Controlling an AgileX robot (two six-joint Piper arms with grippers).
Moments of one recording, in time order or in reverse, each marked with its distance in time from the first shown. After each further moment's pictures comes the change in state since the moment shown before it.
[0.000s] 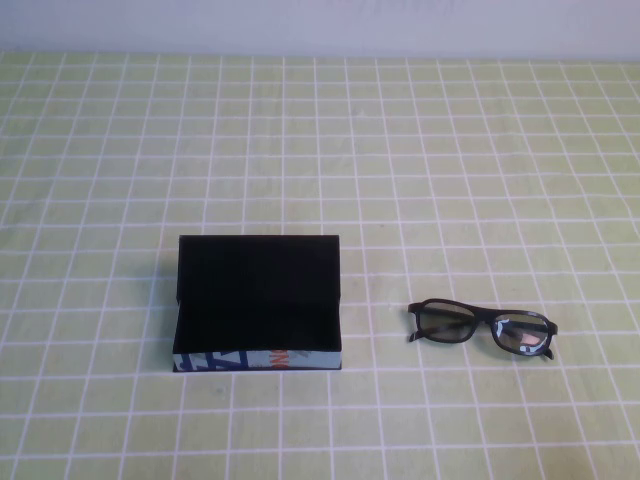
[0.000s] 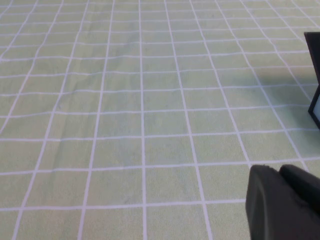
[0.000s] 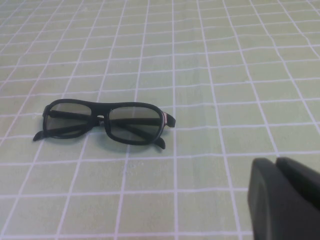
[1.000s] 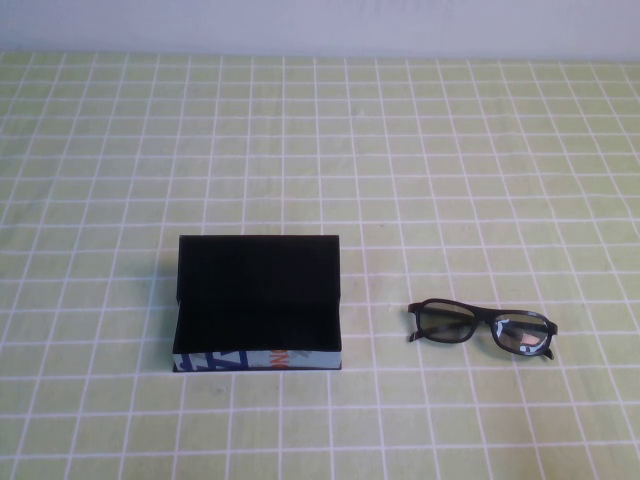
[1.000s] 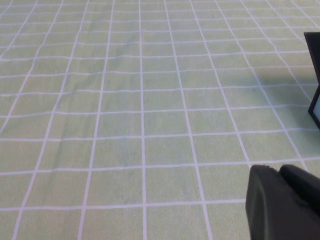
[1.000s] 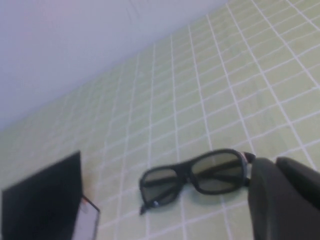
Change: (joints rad) right arm 0.000 0.000 0.000 0.420 -0.068 0.000; left arm 0.000 0.000 0.000 0.000 0.000 0.000
